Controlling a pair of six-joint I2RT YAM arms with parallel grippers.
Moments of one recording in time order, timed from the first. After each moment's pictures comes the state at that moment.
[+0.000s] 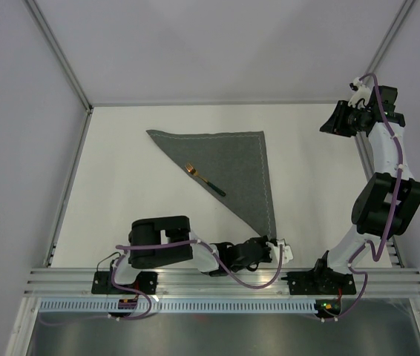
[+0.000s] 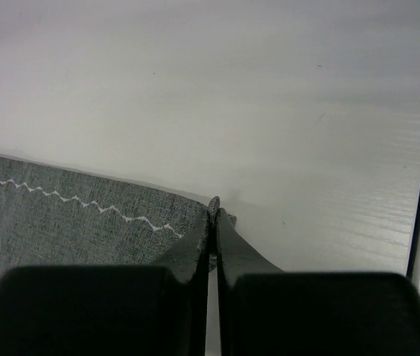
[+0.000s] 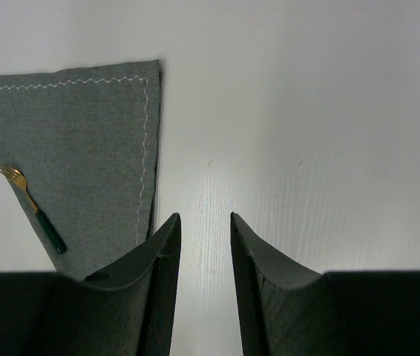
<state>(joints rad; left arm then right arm) -1.45 2.05 0.85 0.87 -0.34 0.35 -0.31 1.77 1.61 -0.67 -0.57 0.01</state>
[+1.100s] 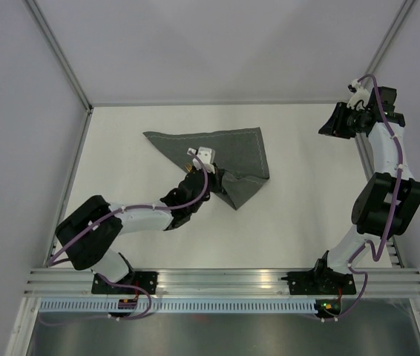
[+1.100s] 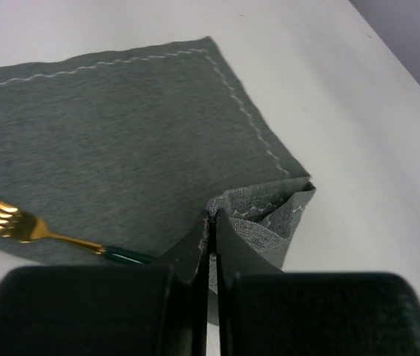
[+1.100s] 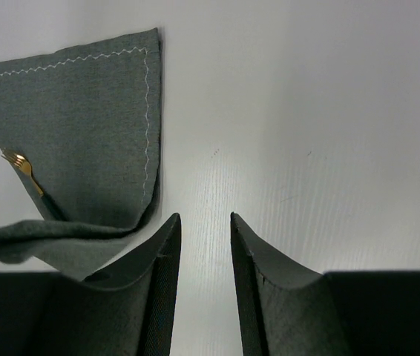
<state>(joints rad) -0.91 1.56 0.69 0.70 -0.40 -0.33 -0.31 1.77 1.61 -0.70 -0.59 -0.01</state>
